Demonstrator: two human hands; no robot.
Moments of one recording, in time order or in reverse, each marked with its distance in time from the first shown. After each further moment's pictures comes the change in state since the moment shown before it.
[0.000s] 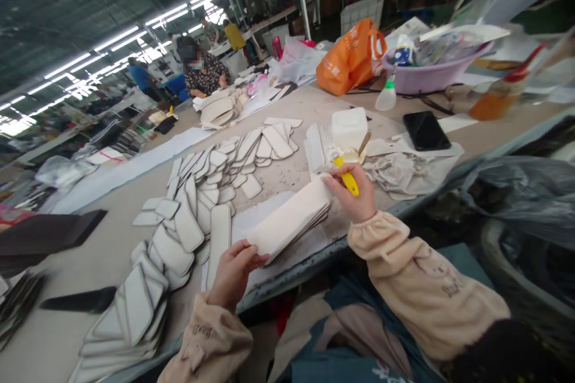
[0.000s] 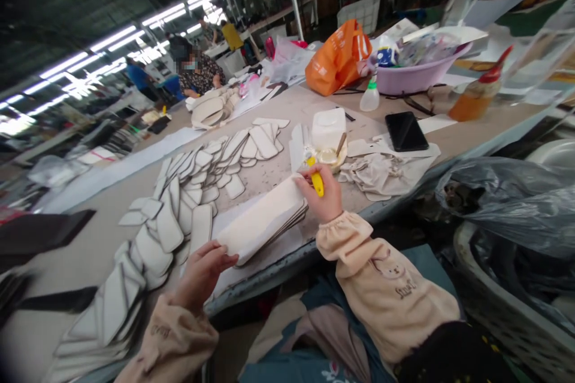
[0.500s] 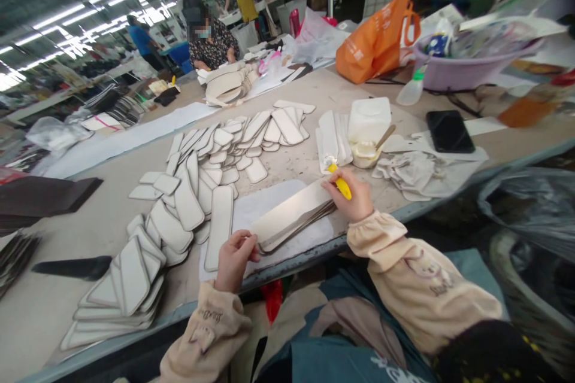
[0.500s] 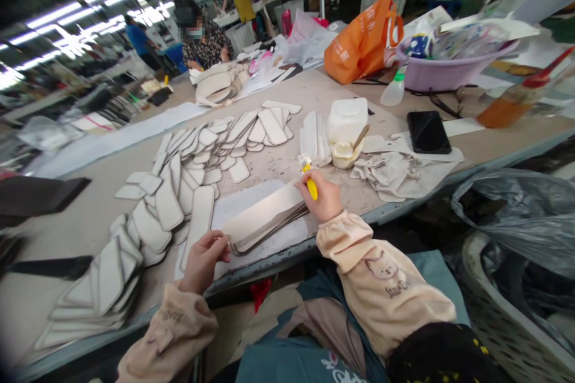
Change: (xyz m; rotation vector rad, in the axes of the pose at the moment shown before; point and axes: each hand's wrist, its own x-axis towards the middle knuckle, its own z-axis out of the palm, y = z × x) left_hand 0.011 -0.034 -0.027 0.232 0.113 0.168; right_hand -0.012 0.015 0.007 -0.530 -0.243 -0.179
